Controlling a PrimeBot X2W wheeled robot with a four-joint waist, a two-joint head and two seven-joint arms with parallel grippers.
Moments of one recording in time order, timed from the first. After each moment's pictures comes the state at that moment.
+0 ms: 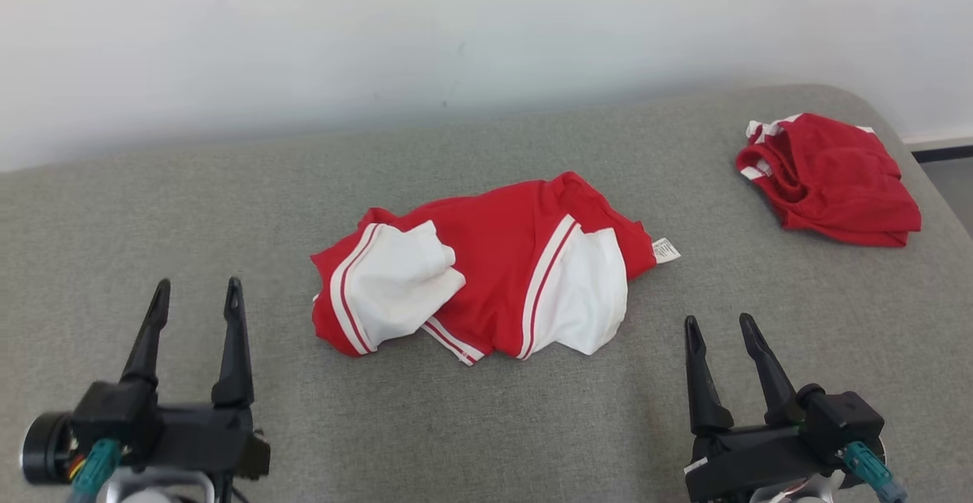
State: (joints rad) left arm -0.21 0.22 -0.08 0.17 -0.27 -0.02 -0.26; right arm -0.08 -0.05 -0.01 0.20 0.19 0.13 -0.26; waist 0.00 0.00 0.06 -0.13
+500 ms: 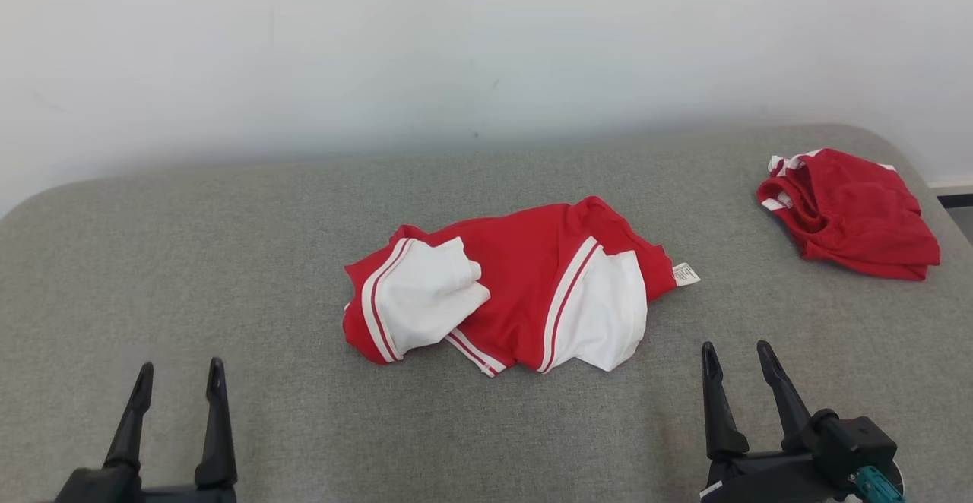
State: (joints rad) left arm -0.03 0.19 0.01 0.08 -0.23 -0.05 -0.26; right arm -0.03 -0.05 -0.04 0.19 0.17 0.13 -0.26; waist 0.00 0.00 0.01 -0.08
